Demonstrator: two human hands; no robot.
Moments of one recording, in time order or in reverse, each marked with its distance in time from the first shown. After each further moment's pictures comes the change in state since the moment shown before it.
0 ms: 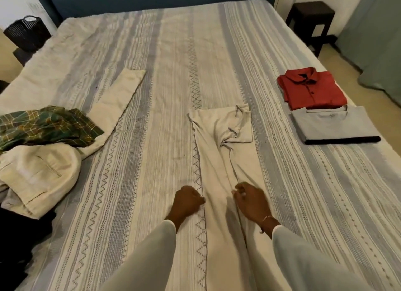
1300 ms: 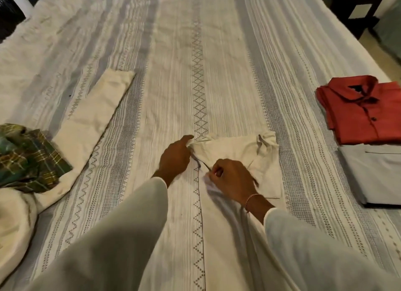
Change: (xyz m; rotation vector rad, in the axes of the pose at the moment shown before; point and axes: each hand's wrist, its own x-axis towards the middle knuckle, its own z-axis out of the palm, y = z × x) left_hand 0.296 0.105 -0.124 0.251 0.299 0.361; right_hand 0.275 -0.113 0.017 -0.103 -0.068 -0.306
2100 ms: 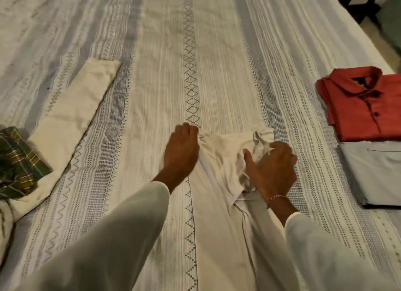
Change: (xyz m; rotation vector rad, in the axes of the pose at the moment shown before) left_hand 0.014 0.032 0.027 0.406 0.329 0.356; right_hand 0.006 0.056 -0.035 -0.188 0.597 0.435
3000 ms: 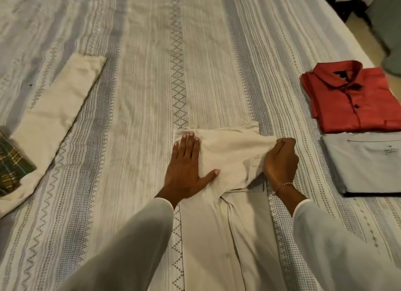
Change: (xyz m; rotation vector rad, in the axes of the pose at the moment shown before) left_hand -0.057 0.043 0.032 -0.118 -0.350 -0.020; right_hand 0.034 0.043 -0.022 0.339 -0.090 0.298
